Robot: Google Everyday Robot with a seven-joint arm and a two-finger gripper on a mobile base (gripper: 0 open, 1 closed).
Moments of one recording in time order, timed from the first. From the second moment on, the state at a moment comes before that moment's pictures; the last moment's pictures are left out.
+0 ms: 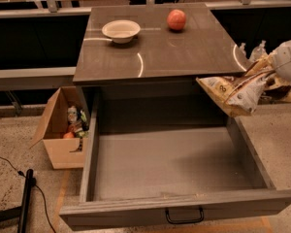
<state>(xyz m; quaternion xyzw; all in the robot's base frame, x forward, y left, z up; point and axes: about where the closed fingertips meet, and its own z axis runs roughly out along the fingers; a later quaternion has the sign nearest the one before) 0.577 -0.301 0.881 -0.81 0.50 -0.12 0.27</state>
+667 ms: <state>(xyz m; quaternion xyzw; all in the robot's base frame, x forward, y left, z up) 0.618 -0.300 0.918 -0.80 0.47 -0.18 0.33</state>
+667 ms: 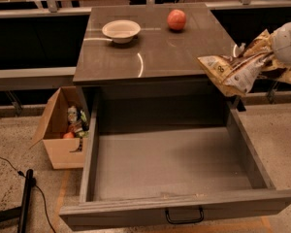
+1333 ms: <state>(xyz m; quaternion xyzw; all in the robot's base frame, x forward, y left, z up) 0.688 -0.272 0.927 -0.78 0.44 -0.22 0.38</state>
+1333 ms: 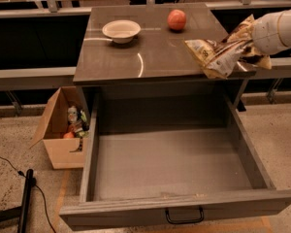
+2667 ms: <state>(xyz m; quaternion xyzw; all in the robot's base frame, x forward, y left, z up) 0.768 -0.196 0.913 -0.75 0.42 -0.26 0.43</state>
